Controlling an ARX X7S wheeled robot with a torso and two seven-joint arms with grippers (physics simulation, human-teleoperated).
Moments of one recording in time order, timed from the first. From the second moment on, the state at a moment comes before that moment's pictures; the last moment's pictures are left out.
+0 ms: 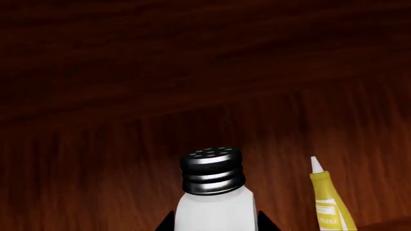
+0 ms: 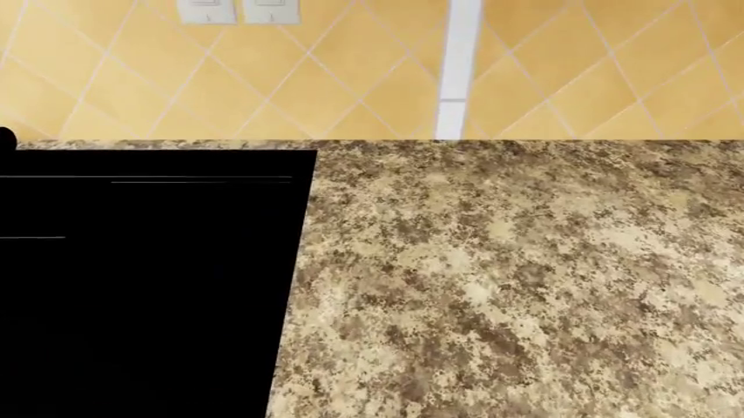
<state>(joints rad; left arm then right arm) -2.35 0.00 0.33 -1.17 -0.22 -0.60 0.08 2.36 0.09 -0.07 1.22 -0.36 0.83 -0.46</state>
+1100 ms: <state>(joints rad) -2.35 0.00 0.50 -1.25 -0.44 -0.52 0.05 2.36 0.02 -0.04 0.87 -0.50 0.74 -0.56</state>
